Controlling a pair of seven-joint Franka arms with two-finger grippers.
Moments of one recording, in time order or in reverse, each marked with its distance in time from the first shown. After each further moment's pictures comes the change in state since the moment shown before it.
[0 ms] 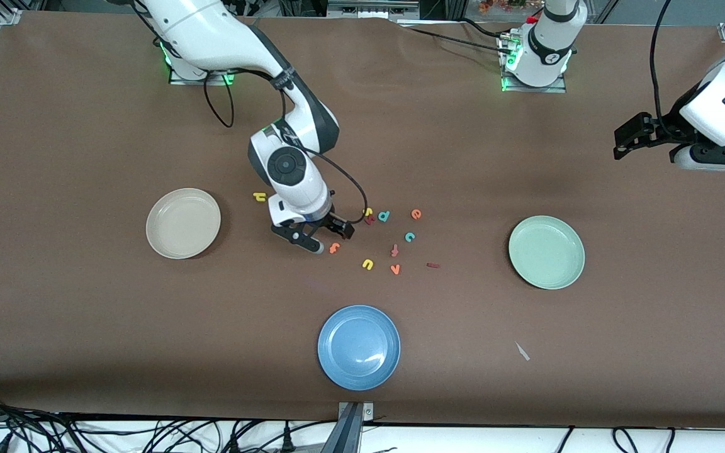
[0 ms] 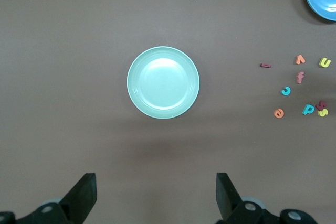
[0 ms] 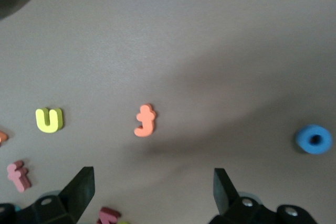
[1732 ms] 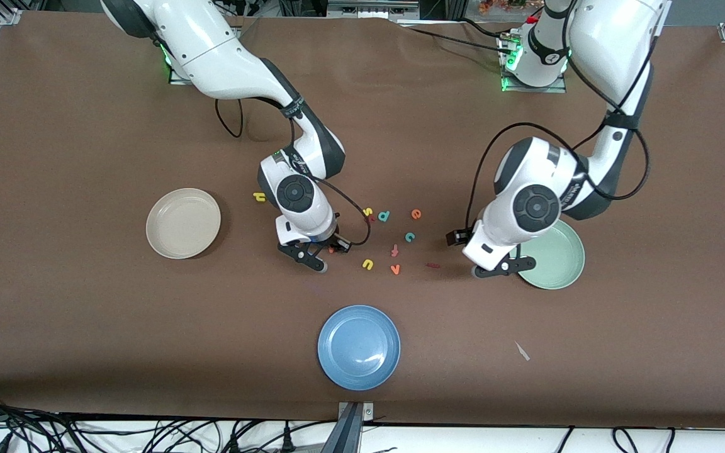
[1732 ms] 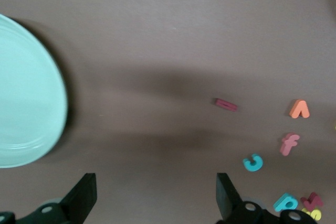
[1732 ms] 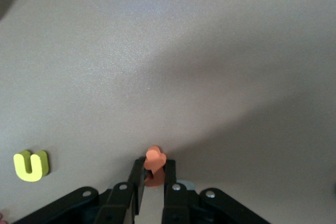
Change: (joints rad) left arm -0.310 0.577 -0.021 0.001 0.003 0.475 -0.547; right arm -0.013 0.125 -0.010 0.128 0.000 -0.016 0.003
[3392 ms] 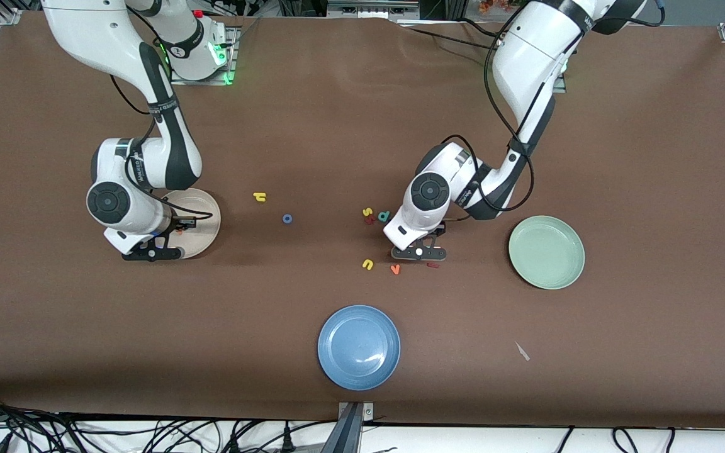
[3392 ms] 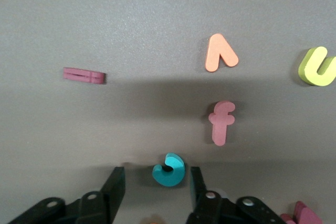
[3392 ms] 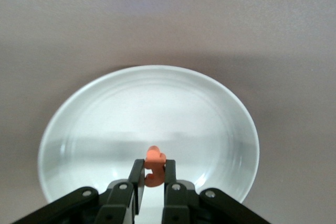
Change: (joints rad) left arm -0.198 0.189 -0.003 0.005 0.089 0.242 -0.022; right arm -0.107 -0.366 -0.418 -0.536 0.013 -0.132 -1.062
